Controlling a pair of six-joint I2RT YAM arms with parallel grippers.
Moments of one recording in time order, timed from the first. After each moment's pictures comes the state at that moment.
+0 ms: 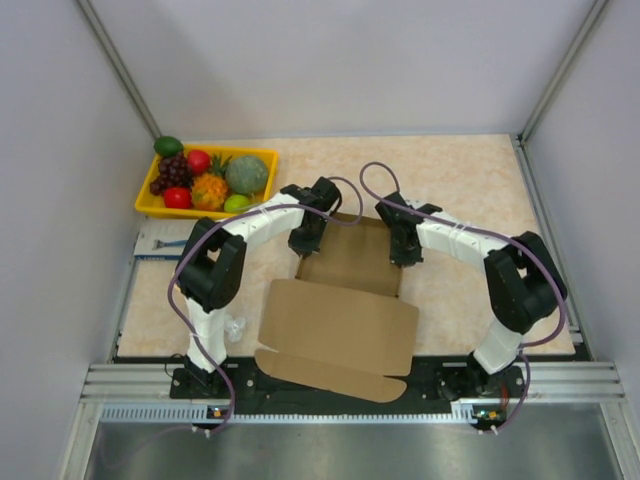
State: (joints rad) left arm -0.63 1.98 1.50 -0.89 -0.17 -0.29; right arm 0.57 1.69 1.12 -0.73 0.28 0.64
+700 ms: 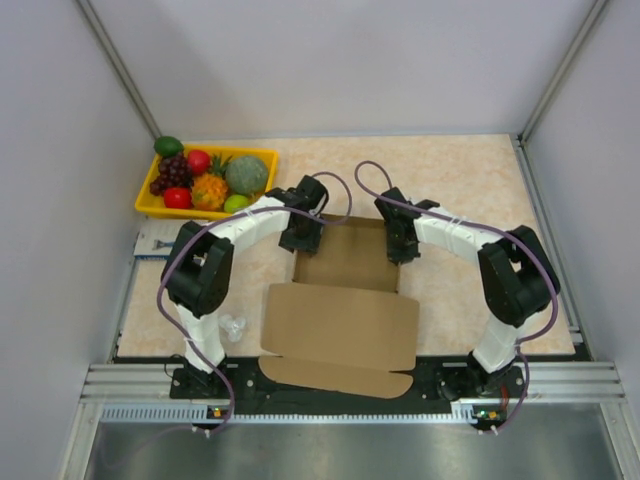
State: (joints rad) left arm -0.58 1.92 1.39 -0.76 -0.11 -0.29; right arm 0.55 1.75 1.17 -0.71 0.22 0.55
